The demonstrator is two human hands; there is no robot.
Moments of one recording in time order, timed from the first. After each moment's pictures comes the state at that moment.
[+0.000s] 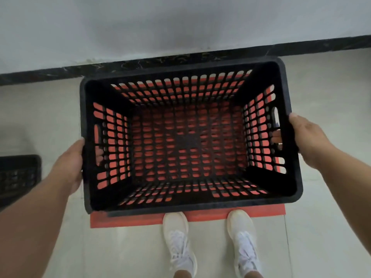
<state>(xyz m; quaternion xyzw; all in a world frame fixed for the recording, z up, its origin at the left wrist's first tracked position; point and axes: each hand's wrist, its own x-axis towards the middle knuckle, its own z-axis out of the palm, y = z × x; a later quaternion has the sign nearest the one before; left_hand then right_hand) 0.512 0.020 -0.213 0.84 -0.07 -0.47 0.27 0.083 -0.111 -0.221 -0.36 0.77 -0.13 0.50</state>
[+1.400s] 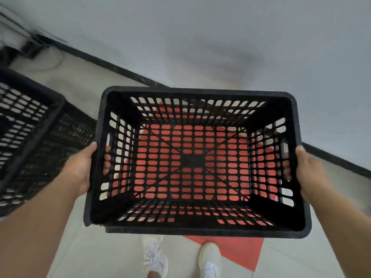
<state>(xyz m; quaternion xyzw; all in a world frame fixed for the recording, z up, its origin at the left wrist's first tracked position) 0.552 0.140 -0.060 0.74 0.15 -0.42 0.51 0.203 -0.138 -0.052 -0.46 0.71 -0.15 0.51</state>
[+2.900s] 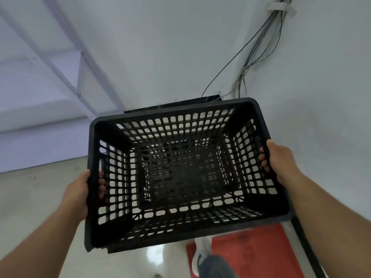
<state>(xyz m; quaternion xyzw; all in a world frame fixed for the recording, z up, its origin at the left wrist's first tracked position) 0.800 0.520 0.160 0.56 0.49 -0.05 0.67 0.897 0.091 0.152 -0.75 0.36 0.10 0.54</state>
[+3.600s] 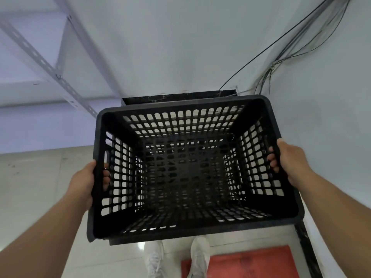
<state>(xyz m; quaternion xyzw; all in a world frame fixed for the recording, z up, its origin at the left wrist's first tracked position) 0.909 0.543 0.057 0.55 0.52 -0.05 0.65 1.024 0.118 0.059 -0.78 0.35 0.14 0.50</state>
